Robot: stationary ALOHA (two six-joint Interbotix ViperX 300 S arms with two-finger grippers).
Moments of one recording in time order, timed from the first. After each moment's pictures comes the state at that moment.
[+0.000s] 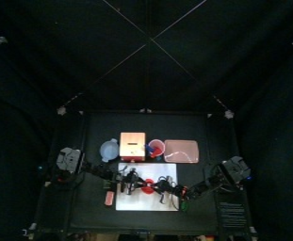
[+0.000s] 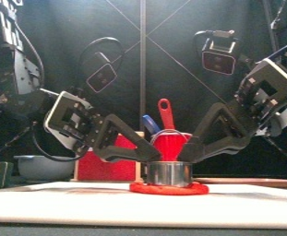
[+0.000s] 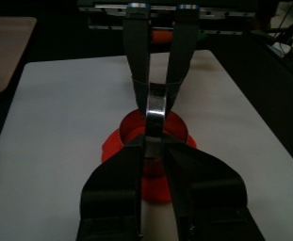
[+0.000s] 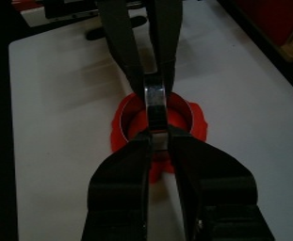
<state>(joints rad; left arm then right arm) -0.14 0.41 0.81 0.02 -0.86 -0.05 0.47 0.23 0.82 1.07 -0.72 -0.43</state>
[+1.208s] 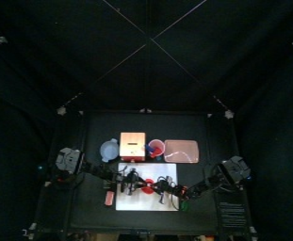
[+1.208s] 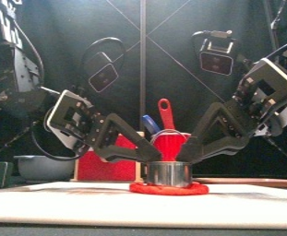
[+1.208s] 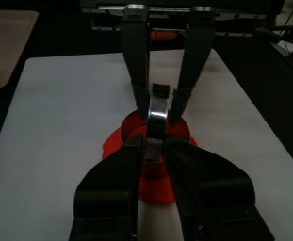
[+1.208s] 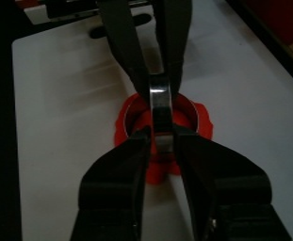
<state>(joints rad) -0.15 0.39 0.80 0.00 -0.79 -0.05 0.45 0.24 0.79 1.05 -0.69 -0.43</state>
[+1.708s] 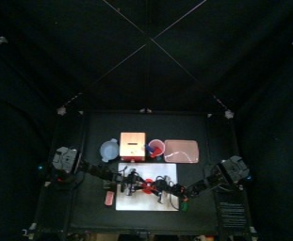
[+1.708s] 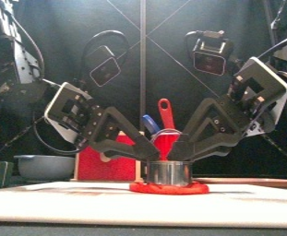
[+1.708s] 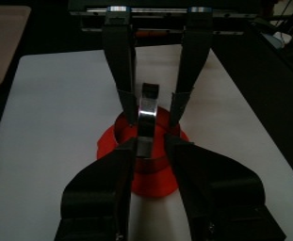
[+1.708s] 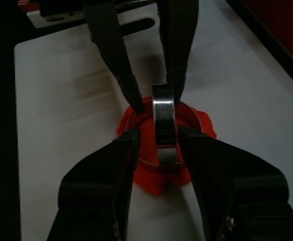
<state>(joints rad) -0.14 0.29 0.83 0.01 -0.73 -0.03 0.45 0.22 0.79 1.02 -0.67 -0.43</state>
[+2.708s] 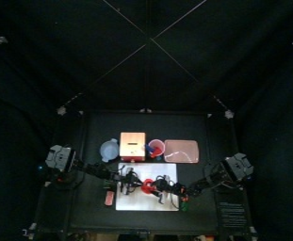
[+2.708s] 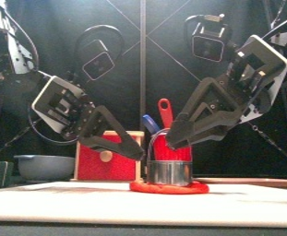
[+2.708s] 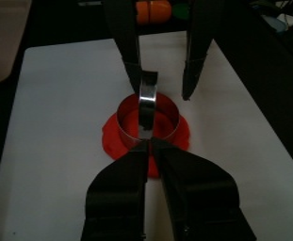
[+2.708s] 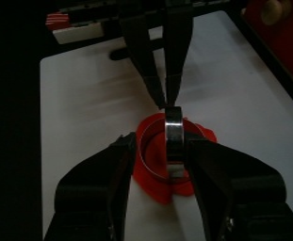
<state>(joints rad) -0.15 0.25 0.85 0.00 -0.68 0.01 0.40 0.16 0.79 0.96 -0.66 -0.44</state>
